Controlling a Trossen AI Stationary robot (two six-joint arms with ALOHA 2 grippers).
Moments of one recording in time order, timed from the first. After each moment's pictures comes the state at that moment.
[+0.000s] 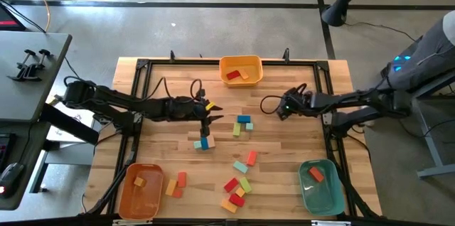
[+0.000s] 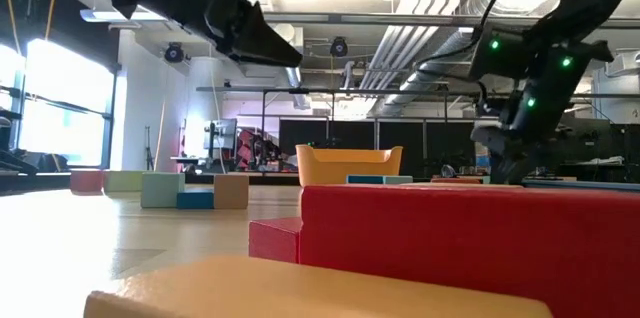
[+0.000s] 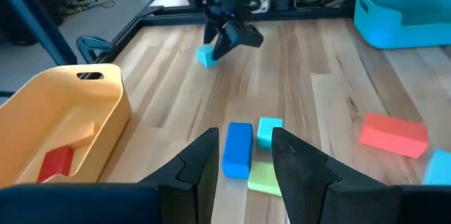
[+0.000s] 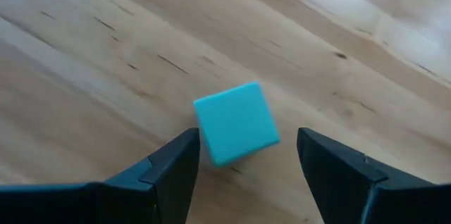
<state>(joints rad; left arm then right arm) -0.02 1.37 0.67 0.30 -0.22 0.06 -0.28 1.25 0.44 -0.41 0.45 0.65</state>
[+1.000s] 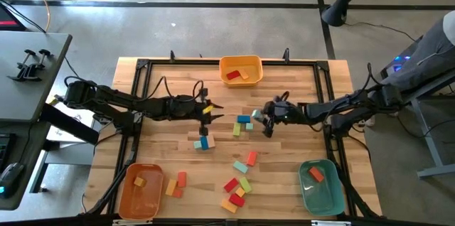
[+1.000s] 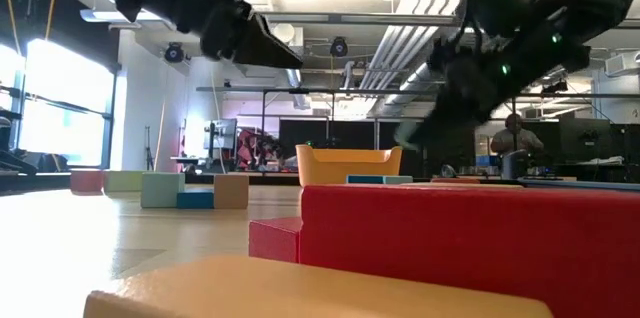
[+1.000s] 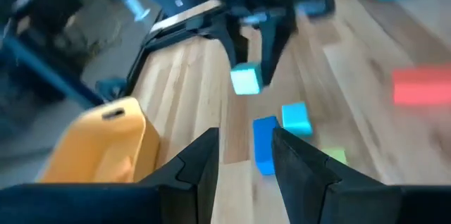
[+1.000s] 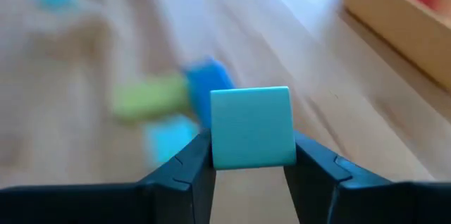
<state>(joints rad) 0.00 1.38 0.67 0.32 -0.19 0.43 -0.04 1.37 0.44 0.34 0.17 0.20</state>
